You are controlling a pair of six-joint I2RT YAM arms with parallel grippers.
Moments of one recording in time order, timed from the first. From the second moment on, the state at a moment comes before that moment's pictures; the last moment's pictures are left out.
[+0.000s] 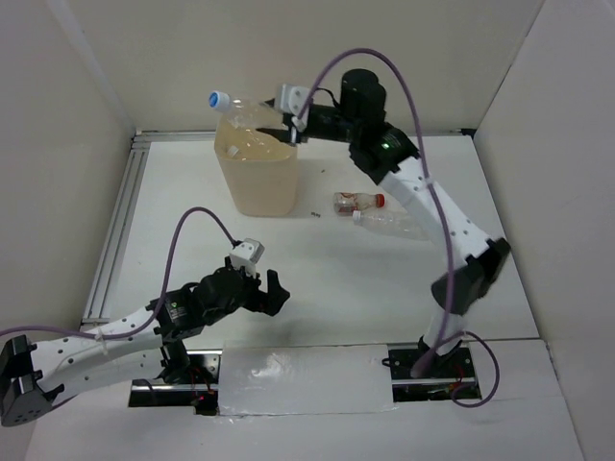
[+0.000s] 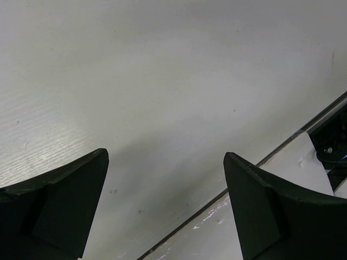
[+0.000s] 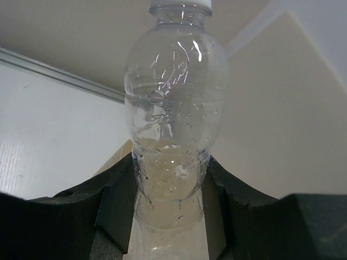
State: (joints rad) left arm -1.02 0.75 0.49 -0.24 -0.28 -0.59; right arm 0.61 1.66 1.92 -0.26 -0.72 -0.75
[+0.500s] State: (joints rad) left arm -1.08 0.76 0.49 -0.21 -0.28 -0.58; right arm 0.59 2.23 2.36 -0.30 -0.53 -0.47
